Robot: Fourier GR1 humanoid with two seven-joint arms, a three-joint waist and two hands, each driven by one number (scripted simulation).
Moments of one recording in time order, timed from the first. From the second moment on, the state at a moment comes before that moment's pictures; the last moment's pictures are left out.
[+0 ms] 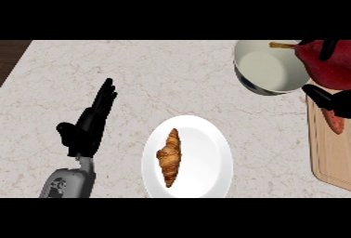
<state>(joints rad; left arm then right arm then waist) -0.16 0.06 -0.07 -1.54 -0.05 0.07 0.09 -0.65 -0.71 0.02 -1.67 -0.09 0.34 0.07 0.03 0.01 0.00</state>
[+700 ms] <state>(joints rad) -0.17 0.06 -0.06 -1.53 -0.05 0.06 0.08 -0.90 -0.57 0.12 -0.95 0.37 0.13 -0.34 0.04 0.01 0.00</state>
